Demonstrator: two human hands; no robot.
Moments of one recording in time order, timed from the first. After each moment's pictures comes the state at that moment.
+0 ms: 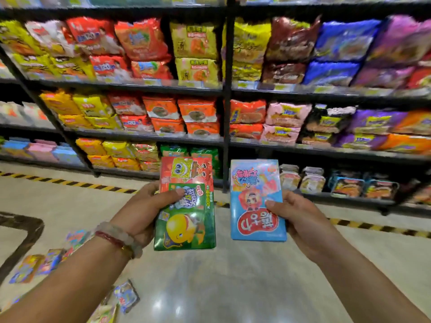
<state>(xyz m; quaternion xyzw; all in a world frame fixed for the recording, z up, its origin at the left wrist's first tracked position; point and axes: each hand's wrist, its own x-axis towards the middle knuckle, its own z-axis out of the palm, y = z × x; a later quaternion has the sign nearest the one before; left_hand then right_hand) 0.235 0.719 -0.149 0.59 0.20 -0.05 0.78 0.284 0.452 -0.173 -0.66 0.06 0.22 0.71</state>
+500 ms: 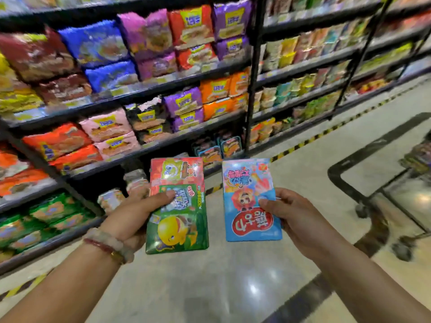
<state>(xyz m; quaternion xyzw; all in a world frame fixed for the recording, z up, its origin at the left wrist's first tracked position) 0.278 0.305 -0.156 0.61 0.01 -0.32 0.72 0.153 0.061 -0.181 -0.61 0.26 -0.04 0.75</state>
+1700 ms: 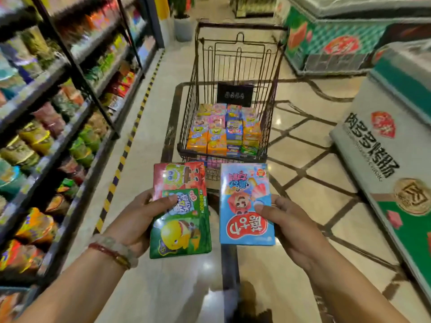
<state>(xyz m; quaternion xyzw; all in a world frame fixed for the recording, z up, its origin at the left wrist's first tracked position) 0.245 -0.475 -0.188 0.53 -0.28 -0.67 0.44 -0.010 -0.470 -0.197 -0.30 0.56 -0.41 0.65</state>
